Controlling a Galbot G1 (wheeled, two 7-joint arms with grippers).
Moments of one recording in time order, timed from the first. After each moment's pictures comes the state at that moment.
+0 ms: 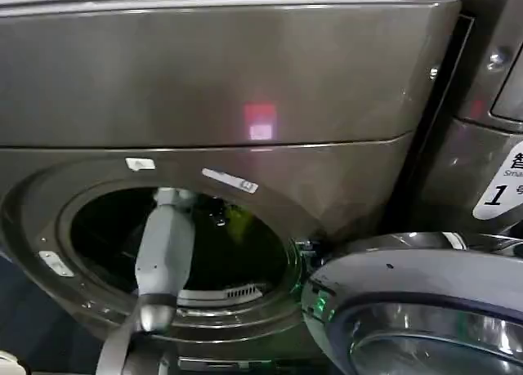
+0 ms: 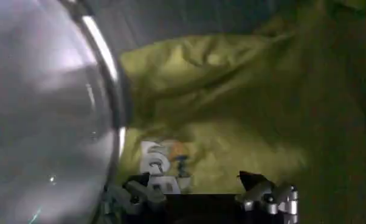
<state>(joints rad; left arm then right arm) 0.25 -1.54 -0.56 -0.96 1.37 -0.11 1.30 -1.66 1.25 2.28 1.73 0.60 -0.06 0.11</state>
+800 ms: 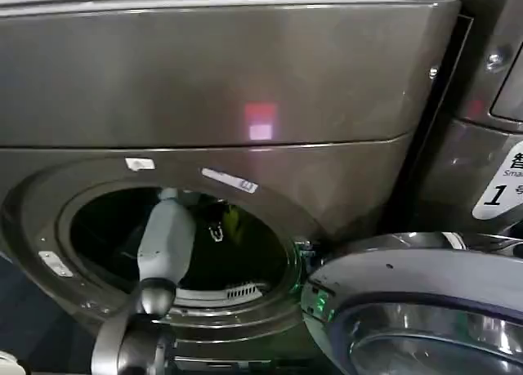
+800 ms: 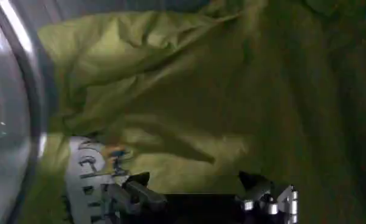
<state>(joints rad) 0.22 -1.52 -0.56 -0.75 1.29 -0.02 1.32 -1.65 1.27 2.24 1.75 0.59 -0.05 0.11</state>
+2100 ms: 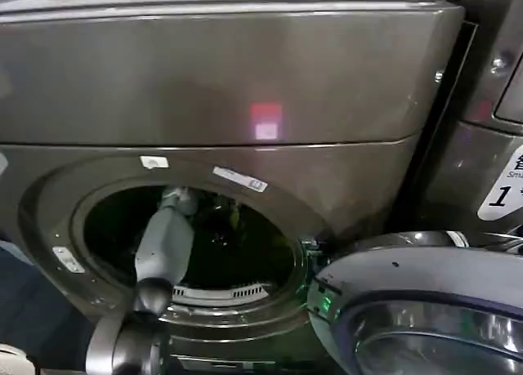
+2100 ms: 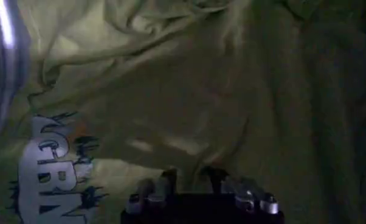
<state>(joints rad) 0.23 -1.52 -0.53 -0.68 1.16 -0.01 1.32 -1.65 1.27 2.22 1.73 0.59 -0.05 0.11</state>
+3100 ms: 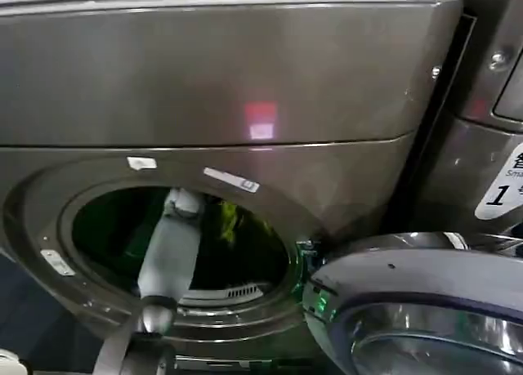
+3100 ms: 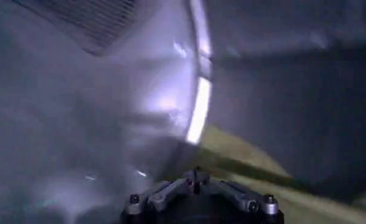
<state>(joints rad) 0.33 -1.55 -0.50 -0.99 0.45 0.24 0.50 -1.66 1.27 2.22 1.77 0.61 -0.04 0.12</state>
